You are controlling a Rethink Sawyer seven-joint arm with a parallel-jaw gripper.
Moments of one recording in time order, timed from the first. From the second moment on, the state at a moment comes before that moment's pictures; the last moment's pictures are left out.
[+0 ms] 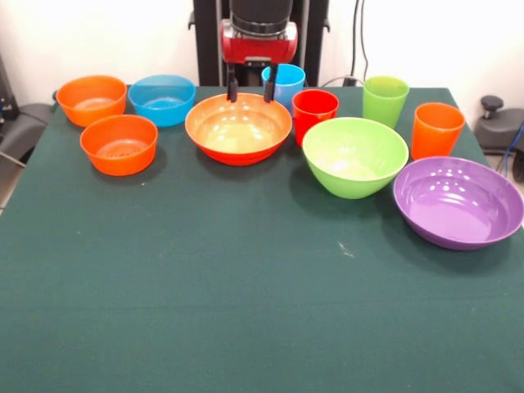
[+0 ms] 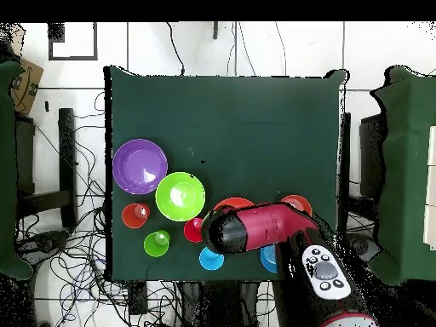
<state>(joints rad) -0.50 -0.76 0.25 1.96 -0.57 0.46 1.87</state>
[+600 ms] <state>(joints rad) -0.55 -0.64 0.33 1.88 -0.67 0.46 1.87</state>
